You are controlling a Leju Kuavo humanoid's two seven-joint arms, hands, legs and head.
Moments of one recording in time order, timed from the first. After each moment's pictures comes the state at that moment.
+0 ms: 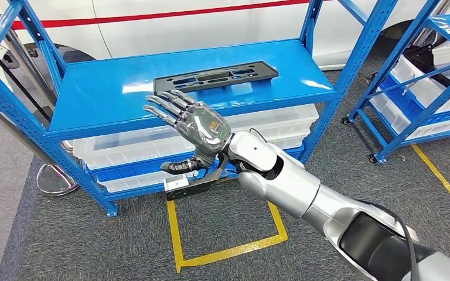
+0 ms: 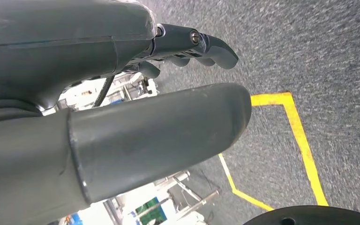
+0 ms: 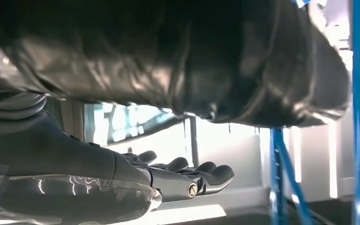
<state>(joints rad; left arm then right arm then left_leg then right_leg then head) -0.16 0.12 -1.53 -0.07 1.43 -0.19 0.05 -0.80 -0.19 0.77 -1.37 1.11 -0.14 -0.10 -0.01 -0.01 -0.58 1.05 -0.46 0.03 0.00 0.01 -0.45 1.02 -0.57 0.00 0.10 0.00</state>
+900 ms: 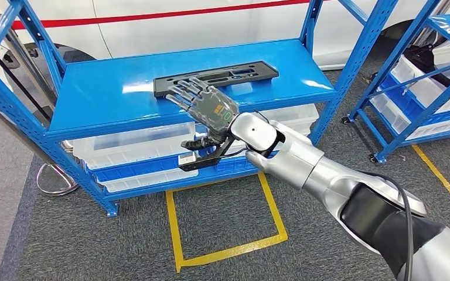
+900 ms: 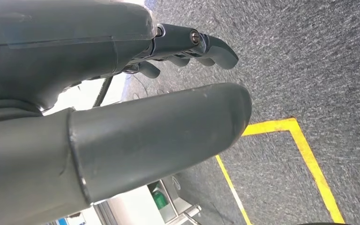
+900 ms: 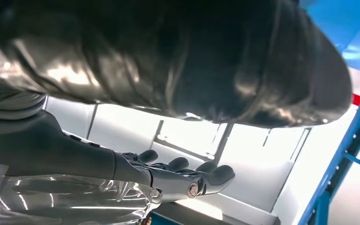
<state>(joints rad) -0.20 0.13 -1.56 -0.08 1.30 -0.18 0.06 -0.98 -0.23 0.91 -1.10 1.30 -0.12 0.01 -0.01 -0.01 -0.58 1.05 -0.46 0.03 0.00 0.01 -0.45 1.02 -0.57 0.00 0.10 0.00</state>
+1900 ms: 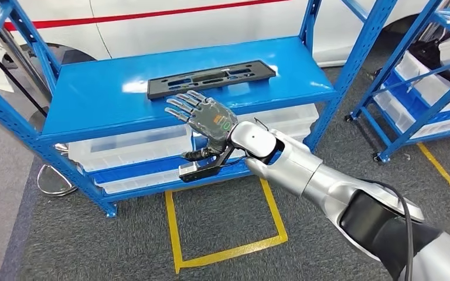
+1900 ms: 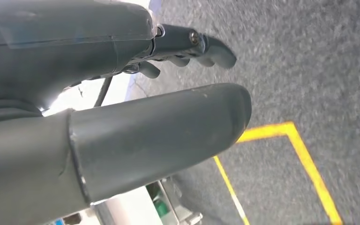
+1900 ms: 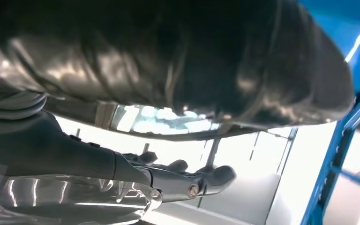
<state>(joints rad) -0.21 0.15 -1.56 -0.08 1.25 -0.19 0.05 -0.93 -0.23 0.89 -1.10 1.24 -0.11 -0.04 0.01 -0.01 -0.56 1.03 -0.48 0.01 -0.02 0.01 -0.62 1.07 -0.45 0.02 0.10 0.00</state>
